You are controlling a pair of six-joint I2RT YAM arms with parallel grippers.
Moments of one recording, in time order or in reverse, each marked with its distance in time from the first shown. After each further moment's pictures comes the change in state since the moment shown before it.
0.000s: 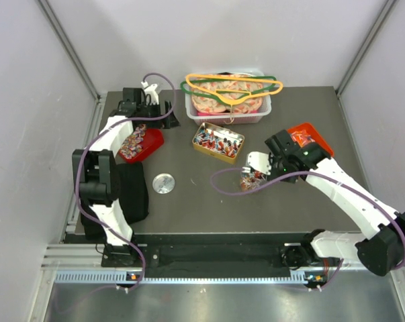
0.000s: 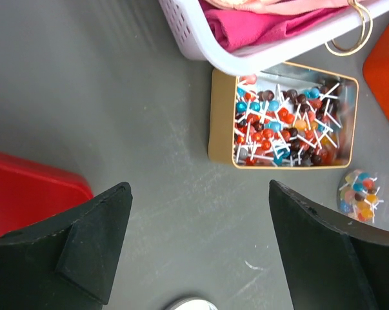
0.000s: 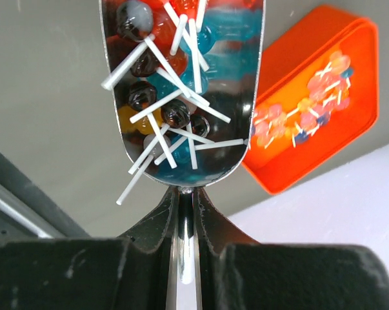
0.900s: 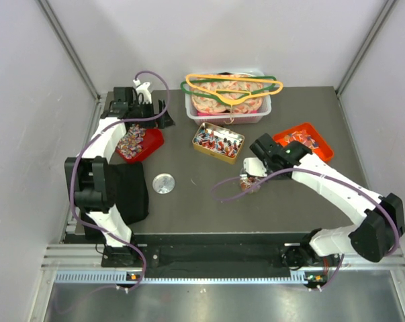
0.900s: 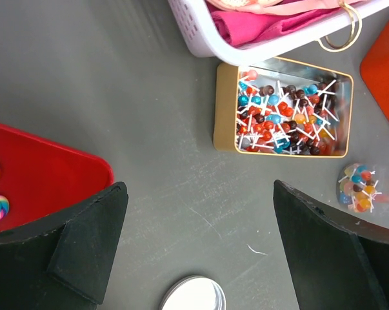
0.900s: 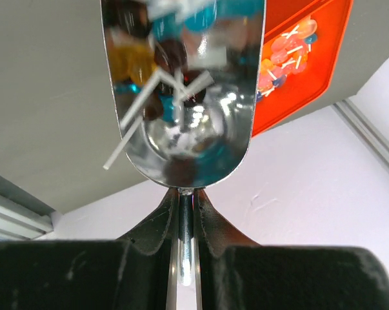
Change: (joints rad) left arm 0.042 -0.089 -0.024 -0.050 0.010 0.040; right arm 0.103 0.112 0.021 -0.042 0.299 -0.076
